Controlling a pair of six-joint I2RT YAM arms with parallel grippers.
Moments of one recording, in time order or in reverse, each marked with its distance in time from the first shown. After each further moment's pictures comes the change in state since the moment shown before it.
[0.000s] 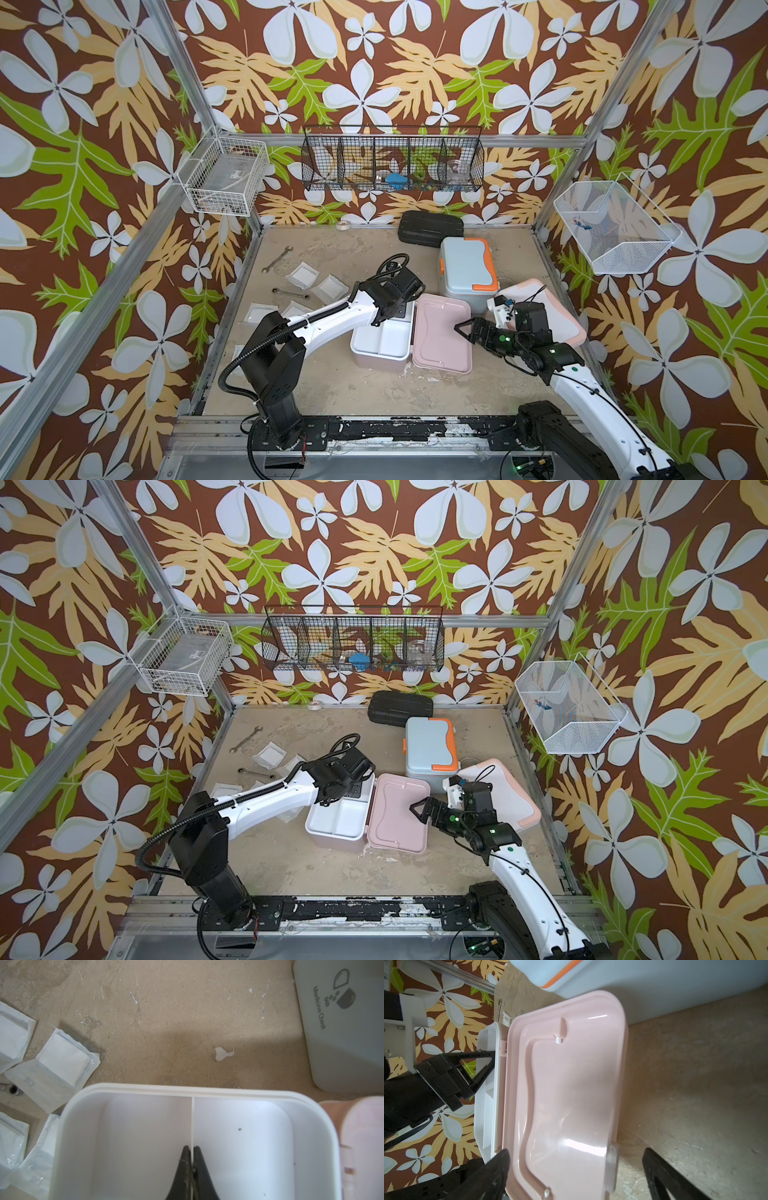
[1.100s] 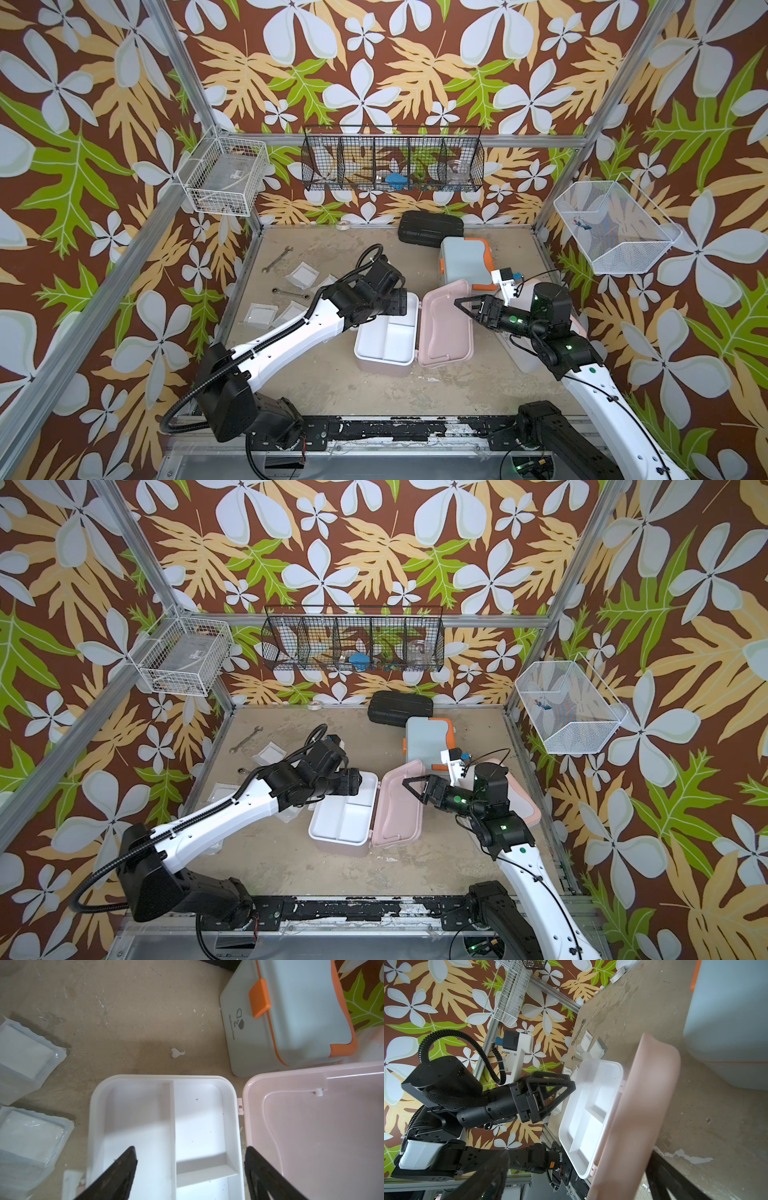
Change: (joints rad) left arm 0.046 -0.323 -0.096 0.021 0.241 -0.030; right arm 0.001 -0.034 0.211 0.131 -0.225 0.117
